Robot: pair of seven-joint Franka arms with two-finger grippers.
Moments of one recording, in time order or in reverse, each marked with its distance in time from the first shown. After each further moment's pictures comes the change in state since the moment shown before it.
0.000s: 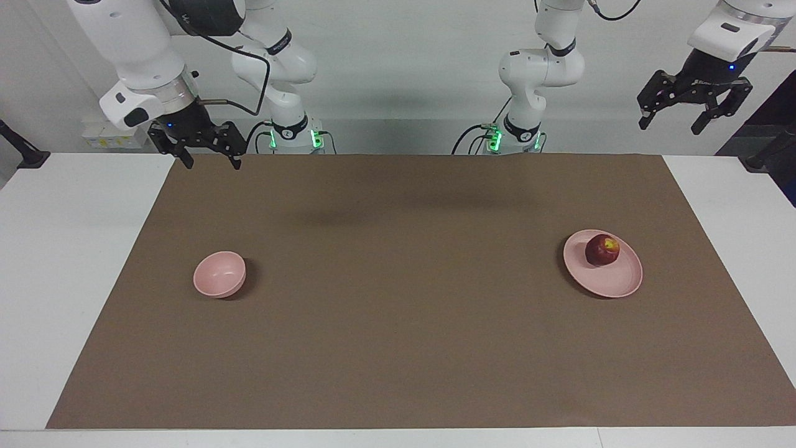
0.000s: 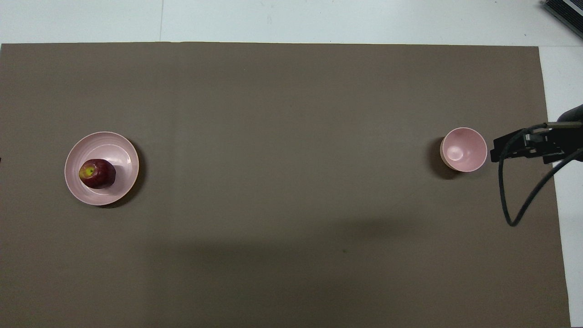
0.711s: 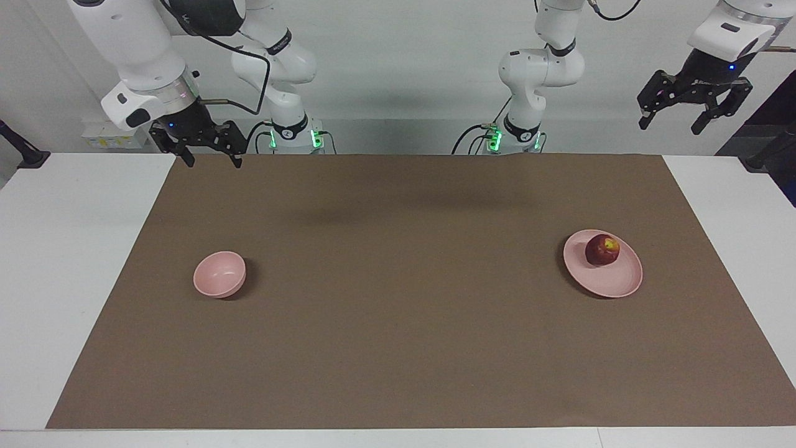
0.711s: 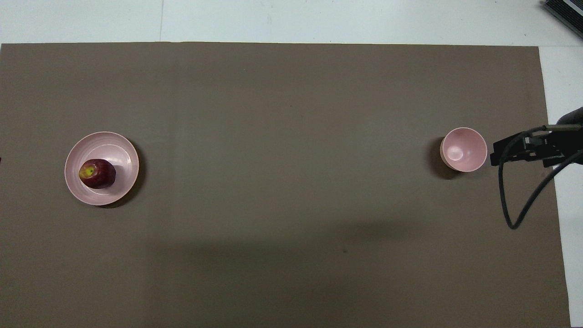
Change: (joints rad) left arm 0.000 0.000 0.000 0.000 0.000 0.000 0.000; right arm 0.000 -0.003 0.000 -0.004 0.000 -0.019 0.000
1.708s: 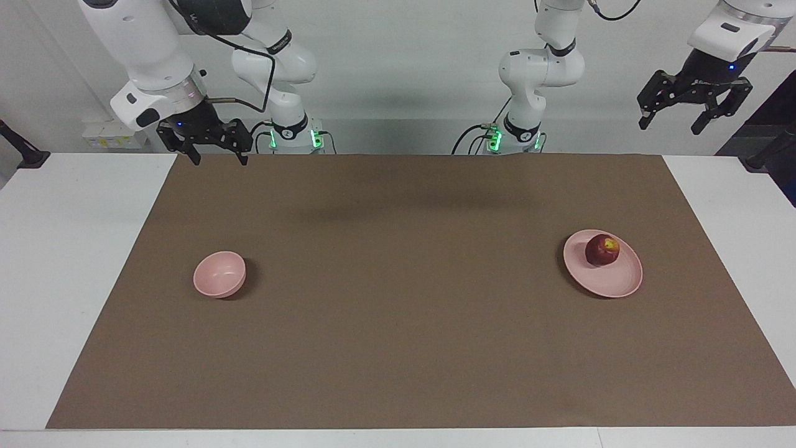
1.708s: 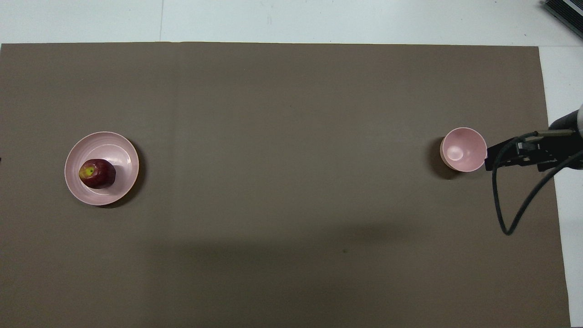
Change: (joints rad) left arm 0.000 0.000 0.000 0.000 0.000 0.000 0.000; right arm 0.004 -0.010 0.012 -0.017 0.001 -0.007 0.000
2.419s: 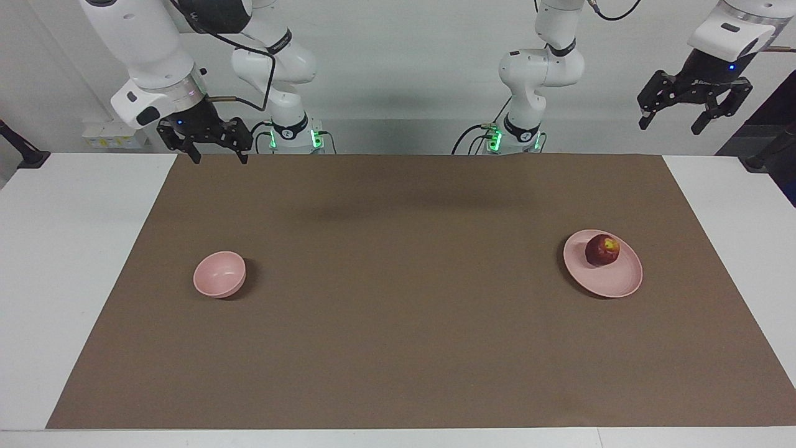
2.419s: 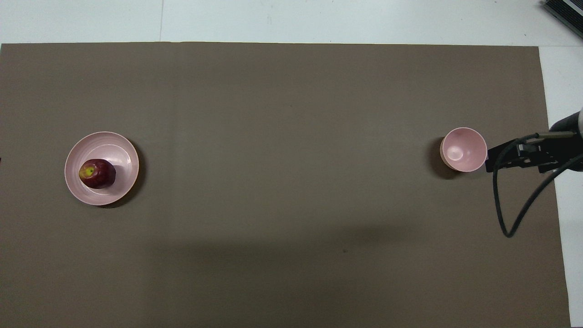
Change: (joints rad) left arm 0.000 0.000 0.000 0.000 0.000 0.000 0.000; right arm -0.001 -0.010 0.000 -0.010 0.000 0.000 0.000
